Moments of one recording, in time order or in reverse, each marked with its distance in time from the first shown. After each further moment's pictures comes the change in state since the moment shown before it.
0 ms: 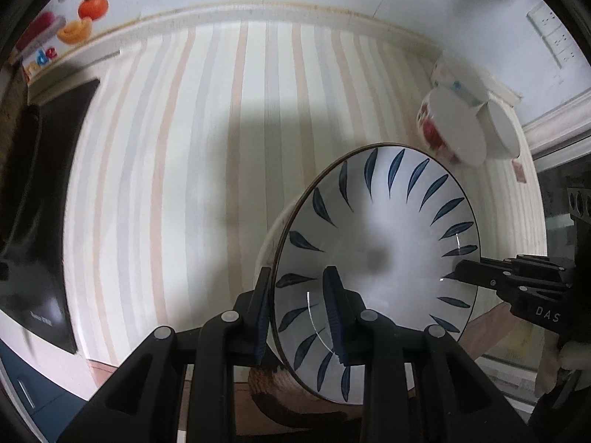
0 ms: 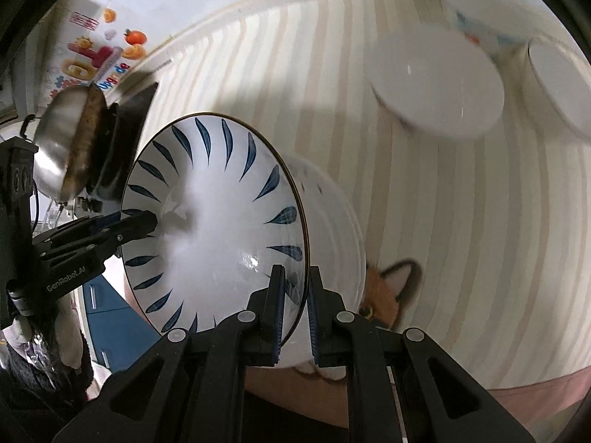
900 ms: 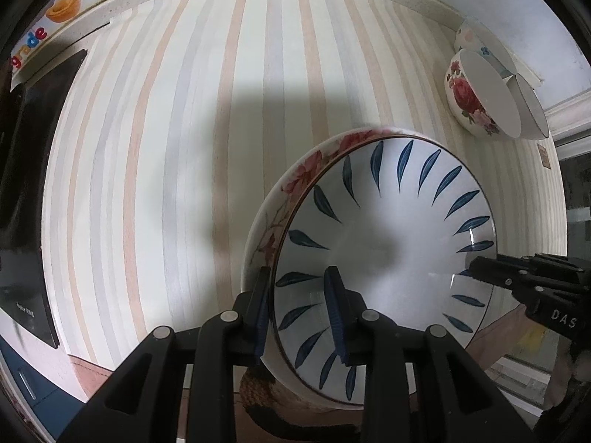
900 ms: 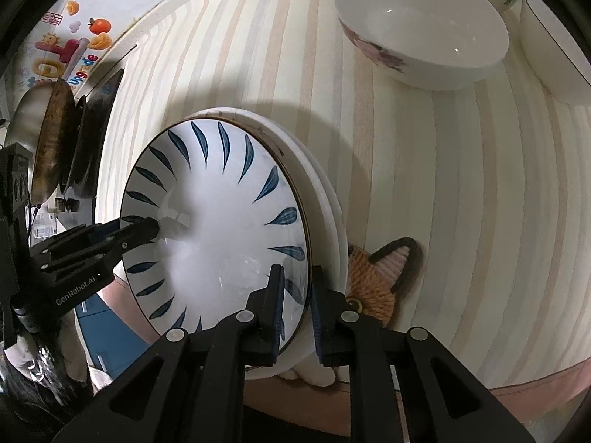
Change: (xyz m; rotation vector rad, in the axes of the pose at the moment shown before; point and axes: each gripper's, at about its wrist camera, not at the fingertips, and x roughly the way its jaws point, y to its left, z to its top) left arm 0.056 -0.009 -0.010 -0.013 0.062 0.050; right arm 0.043 -0.015 -0.003 0.050 0.062 -0.049
